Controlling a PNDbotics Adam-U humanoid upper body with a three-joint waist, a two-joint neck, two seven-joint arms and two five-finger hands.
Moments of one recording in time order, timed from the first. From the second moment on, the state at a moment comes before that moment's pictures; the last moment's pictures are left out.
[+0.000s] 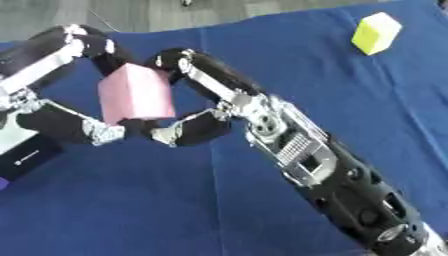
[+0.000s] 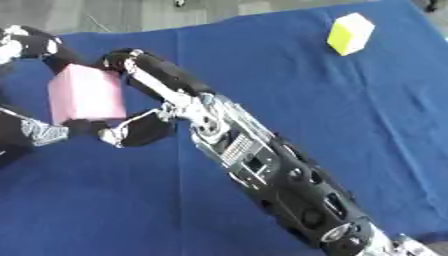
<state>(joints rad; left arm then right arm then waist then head) -0.77 0.75 -0.50 -1.83 -0.19 0.09 -0.25 -0.76 -0.21 0.54 -1.76 0.40 0.18 0.20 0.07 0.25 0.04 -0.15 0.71</state>
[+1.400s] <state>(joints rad) -0.64 0.86 -0.43 -1.85 -0.15 0.08 -0.27 -0.76 -0.21 0.54 -1.80 0.42 0.24 0.16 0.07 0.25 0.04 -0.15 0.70</state>
